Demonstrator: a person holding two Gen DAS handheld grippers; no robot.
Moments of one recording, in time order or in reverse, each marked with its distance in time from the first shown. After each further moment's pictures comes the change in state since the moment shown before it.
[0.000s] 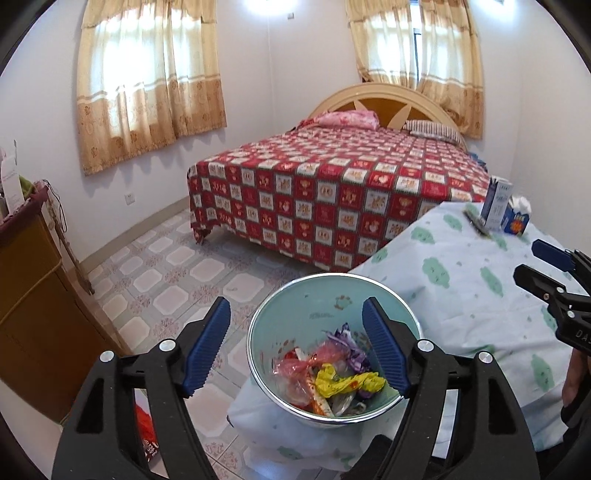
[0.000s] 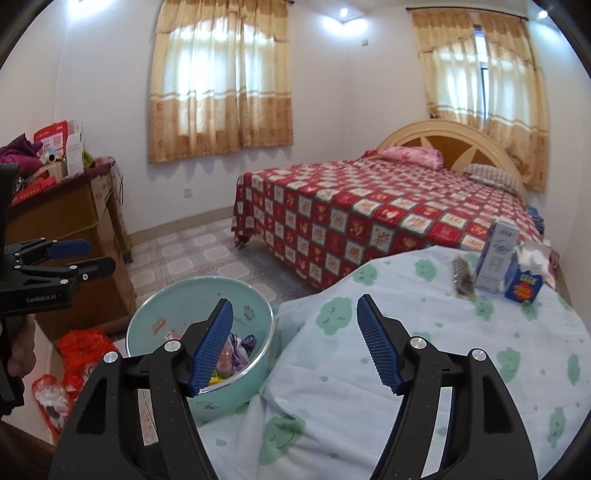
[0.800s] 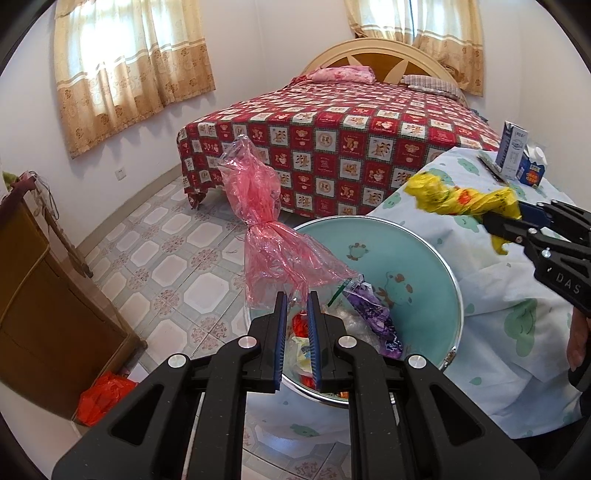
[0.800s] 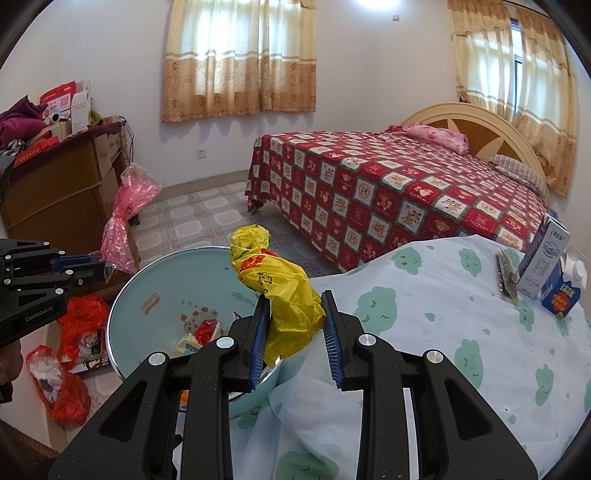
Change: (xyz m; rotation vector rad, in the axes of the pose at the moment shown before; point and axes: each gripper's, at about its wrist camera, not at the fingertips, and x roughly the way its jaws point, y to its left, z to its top) left arm 0.061 0.005 -0.030 0.064 0.178 -0.008; right arm 0.089 0.029 -0.009 -0.098 0.165 0.087
